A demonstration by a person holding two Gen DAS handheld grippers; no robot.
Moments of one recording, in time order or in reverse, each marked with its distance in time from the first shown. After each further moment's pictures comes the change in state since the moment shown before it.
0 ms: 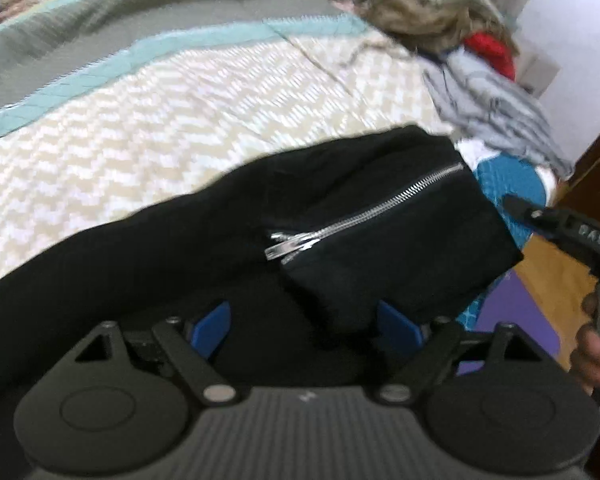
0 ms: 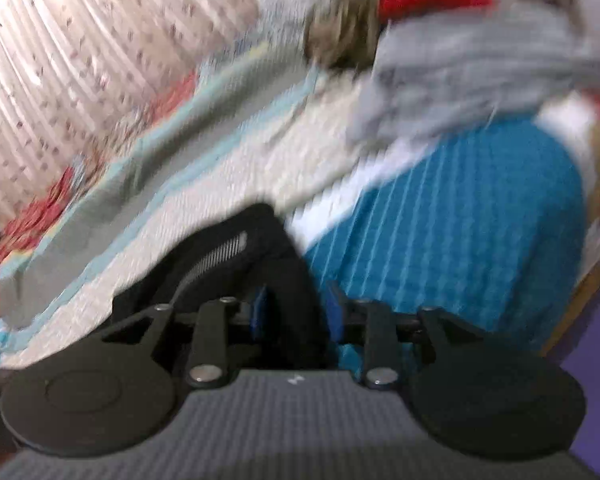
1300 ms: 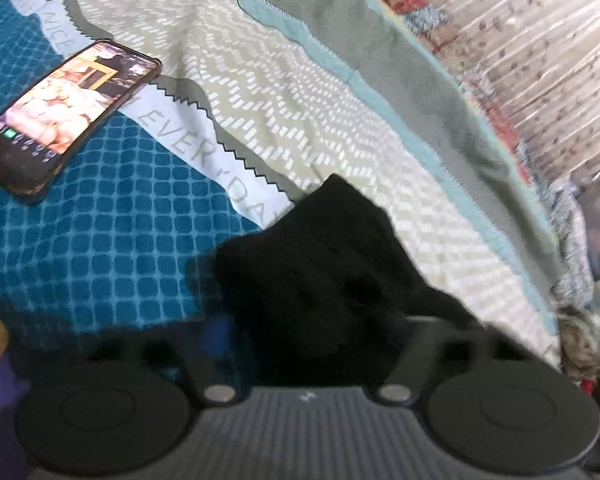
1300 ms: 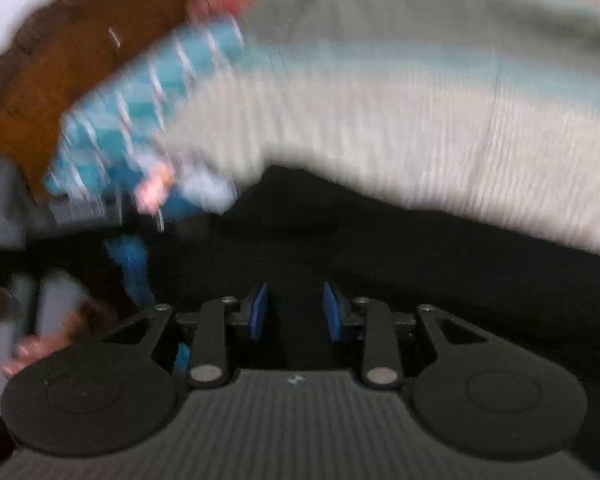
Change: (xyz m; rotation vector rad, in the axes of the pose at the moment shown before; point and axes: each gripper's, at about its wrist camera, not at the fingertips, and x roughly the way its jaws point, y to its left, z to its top) left arm -0.143 0.346 -0.213 -0.952 -0.367 0.126; right arm 0.122 0.385 -0.188 -0.676 0.744 0.522
